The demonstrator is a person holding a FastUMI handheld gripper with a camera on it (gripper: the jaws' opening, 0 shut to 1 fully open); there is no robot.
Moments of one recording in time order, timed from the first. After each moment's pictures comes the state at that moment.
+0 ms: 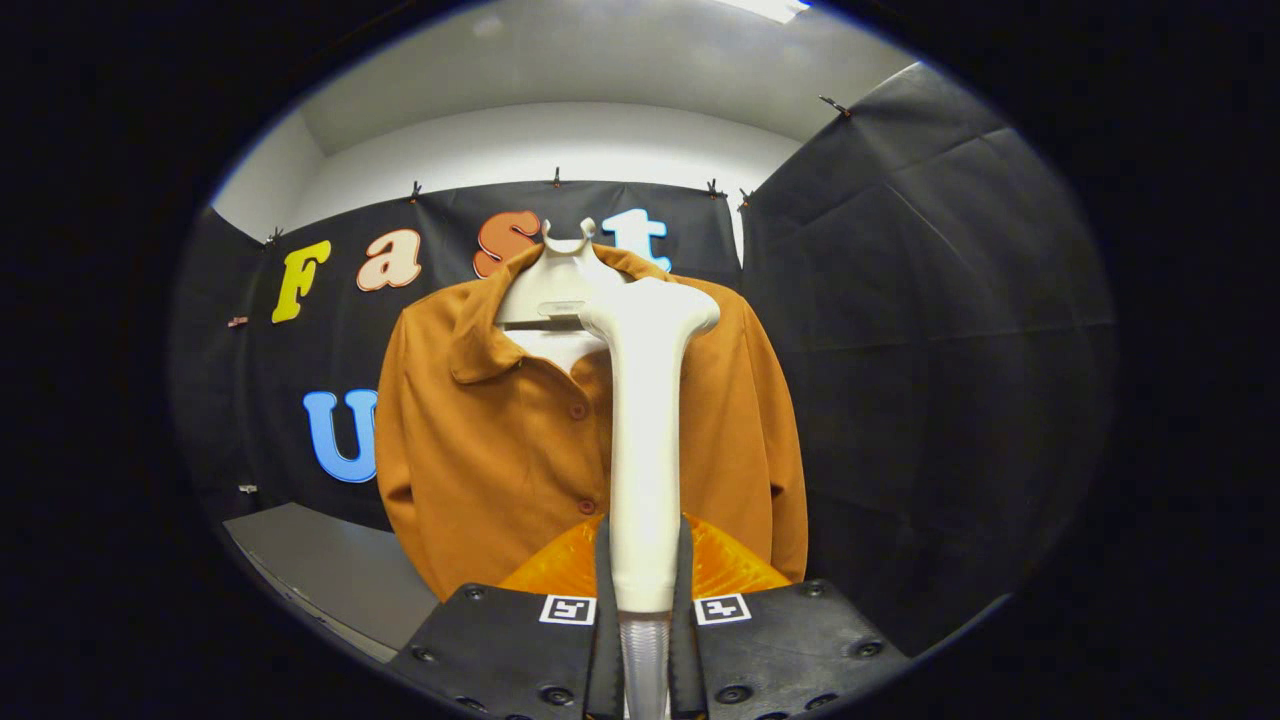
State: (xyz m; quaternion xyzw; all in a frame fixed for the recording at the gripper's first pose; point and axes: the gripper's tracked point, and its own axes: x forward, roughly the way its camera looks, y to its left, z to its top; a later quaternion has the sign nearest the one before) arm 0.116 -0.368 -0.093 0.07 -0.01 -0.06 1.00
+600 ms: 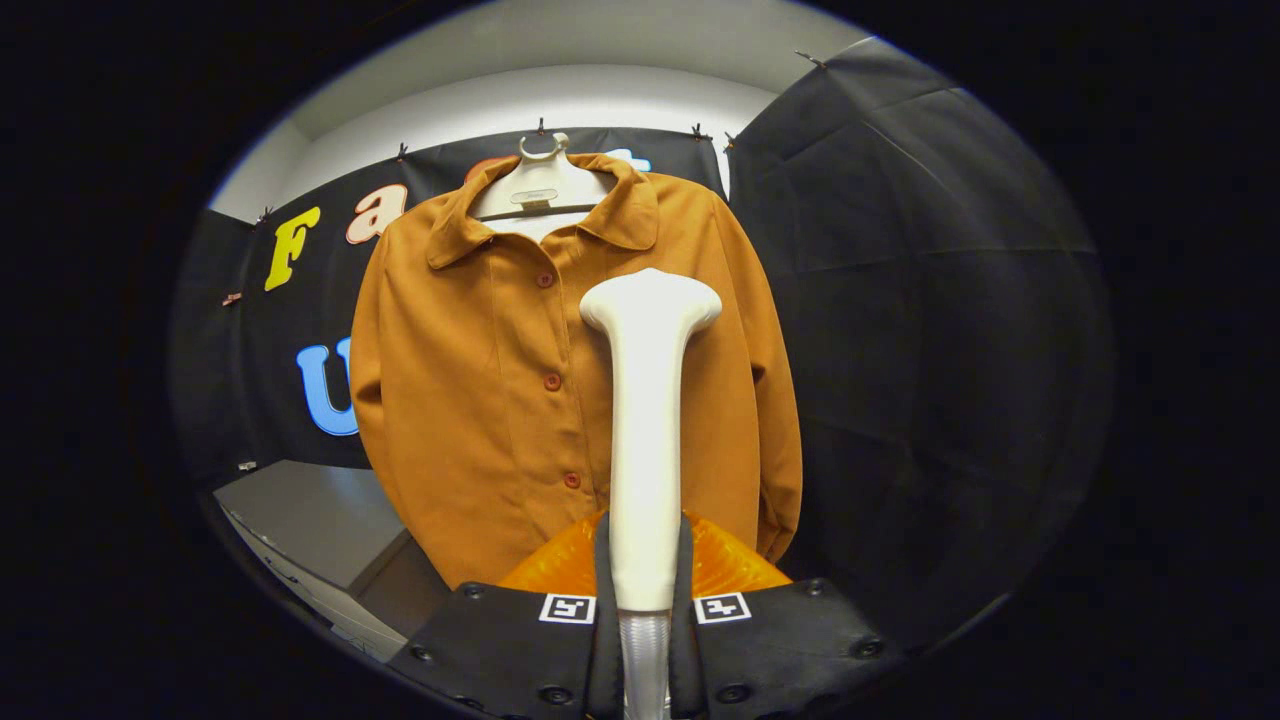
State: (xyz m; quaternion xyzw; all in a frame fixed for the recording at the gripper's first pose) arm 0.091 -0.373 -0.200 0.09 0.07 -0.06 0.99
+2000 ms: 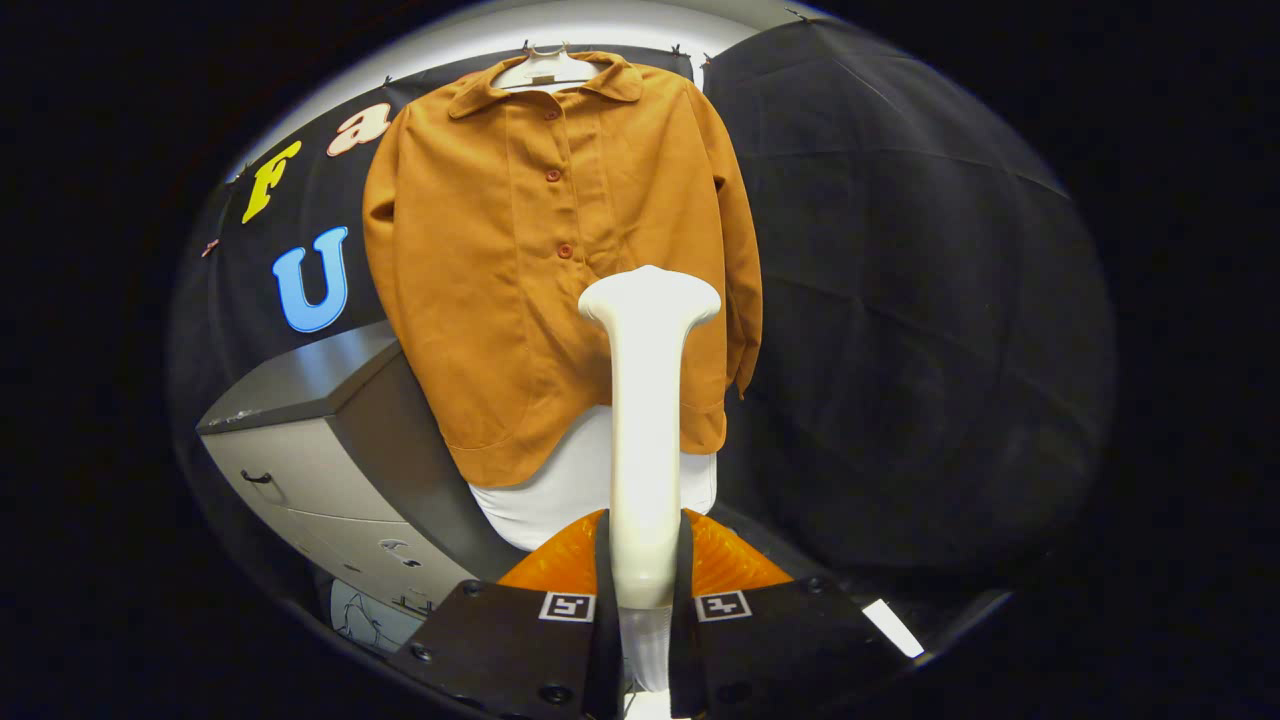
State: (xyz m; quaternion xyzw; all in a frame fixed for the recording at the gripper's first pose) arm -0.043 -0.315 -0.301 0.08 0.23 -0.11 0.96
